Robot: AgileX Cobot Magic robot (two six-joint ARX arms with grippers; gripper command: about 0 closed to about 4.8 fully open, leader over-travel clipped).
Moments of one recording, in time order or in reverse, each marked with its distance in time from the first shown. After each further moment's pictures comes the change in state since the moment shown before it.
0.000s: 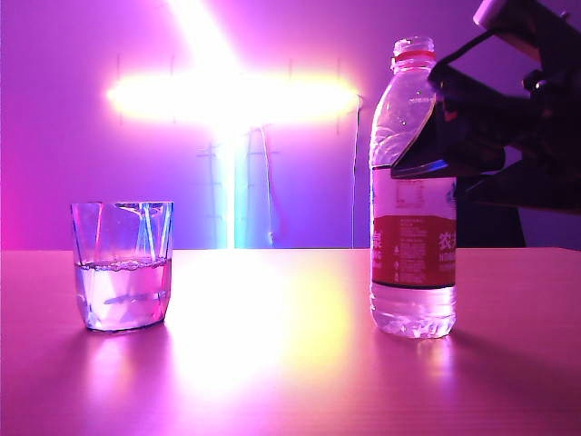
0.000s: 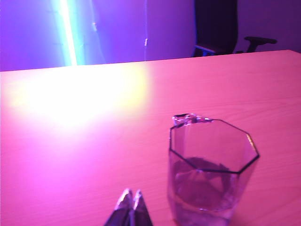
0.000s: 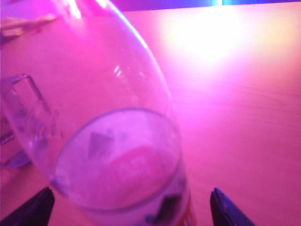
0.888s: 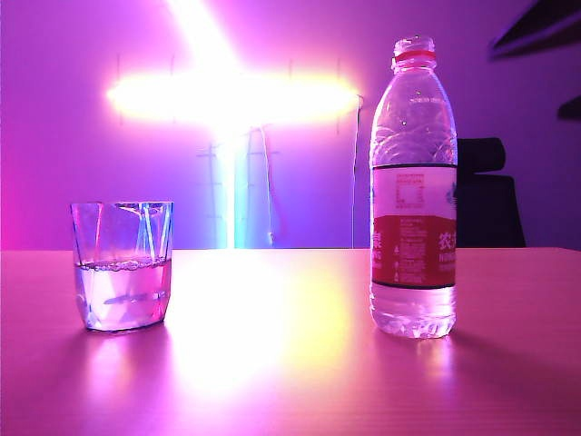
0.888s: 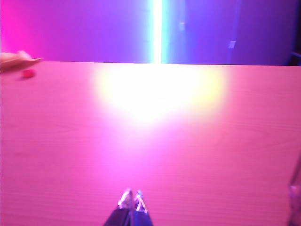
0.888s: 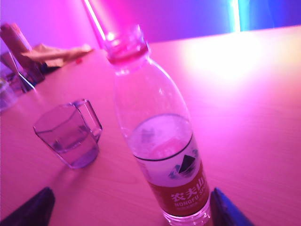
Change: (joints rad) left arm 0.345 0.000 0.000 0.000 0.000 0.000; right arm 0.013 -0.790 0.000 -0.671 -0.048 0.075
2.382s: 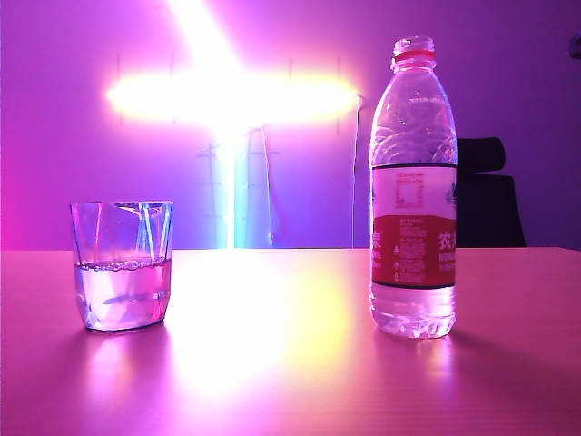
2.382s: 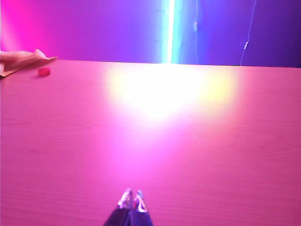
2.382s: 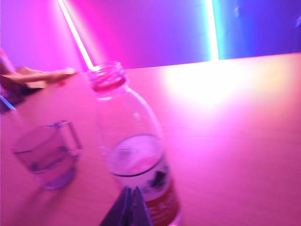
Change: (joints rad) left arm 0.040 0.000 0.000 0.000 -0.001 0.000; right arm -0.003 -0.148 0.000 -0.072 0.100 -0.050
